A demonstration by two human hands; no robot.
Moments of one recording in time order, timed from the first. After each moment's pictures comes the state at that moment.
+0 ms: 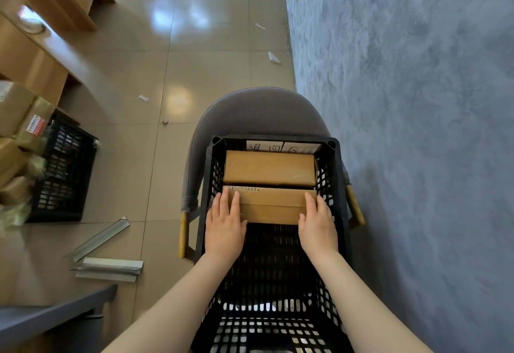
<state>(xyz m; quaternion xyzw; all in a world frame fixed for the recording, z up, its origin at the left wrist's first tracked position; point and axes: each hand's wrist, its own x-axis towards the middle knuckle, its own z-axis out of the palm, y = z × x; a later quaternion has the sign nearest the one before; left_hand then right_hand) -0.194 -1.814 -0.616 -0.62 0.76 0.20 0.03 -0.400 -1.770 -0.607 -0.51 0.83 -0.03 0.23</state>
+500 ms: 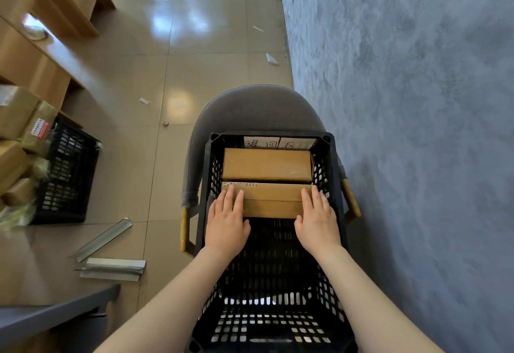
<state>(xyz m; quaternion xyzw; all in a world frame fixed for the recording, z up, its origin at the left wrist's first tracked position) -0.196 -1.805 -0.601 -0.57 0.80 0.18 0.05 -0.407 -1.757 -0.593 -0.57 0.79 0.03 0.22</state>
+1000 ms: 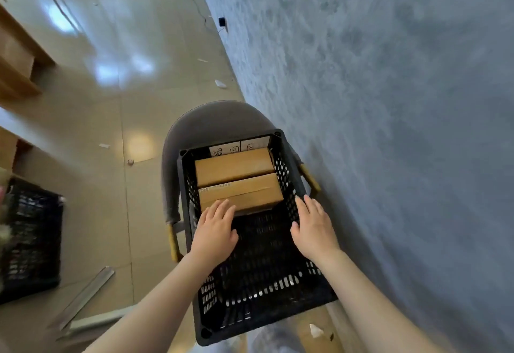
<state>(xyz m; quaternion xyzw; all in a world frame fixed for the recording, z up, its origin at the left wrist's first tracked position) -0.180 -1.775 -0.541 -0.42 0.88 0.18 0.08 -0.393 -1.659 -0.517 -0.49 0.84 -0.04 0.23</state>
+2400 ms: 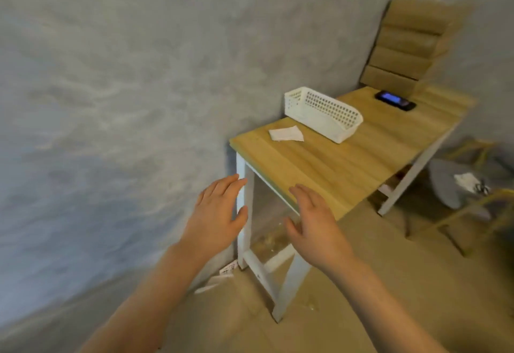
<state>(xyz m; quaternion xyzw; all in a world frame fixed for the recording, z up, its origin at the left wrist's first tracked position) -0.091 -0.930 -0.305 0.52 0.81 0.26 0.02 0.091 -0.811 -0.282 0.31 0.92 -0.19 -0.14</state>
